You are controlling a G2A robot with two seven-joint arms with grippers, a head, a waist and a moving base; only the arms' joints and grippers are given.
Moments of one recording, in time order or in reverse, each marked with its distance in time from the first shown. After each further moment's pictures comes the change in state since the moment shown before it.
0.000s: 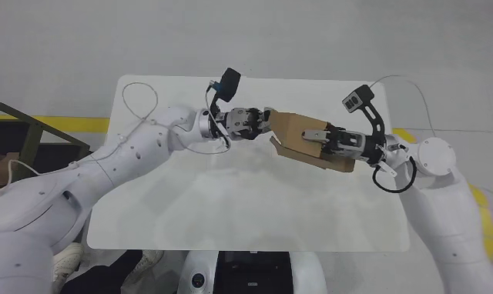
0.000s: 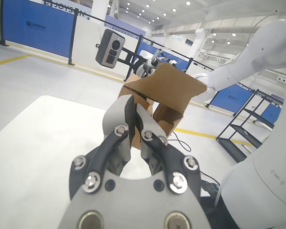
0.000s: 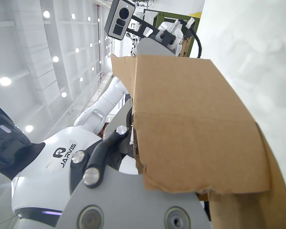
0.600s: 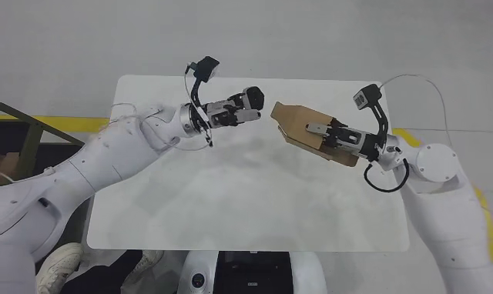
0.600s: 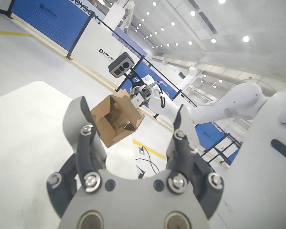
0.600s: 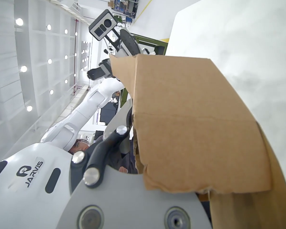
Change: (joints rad) left arm 0.023 0.116 -0.058 -0.089 -0.759 0.000 -0.570; right arm -0.035 0.009 0.025 -0.019 -0.189 -0.056 -0.141
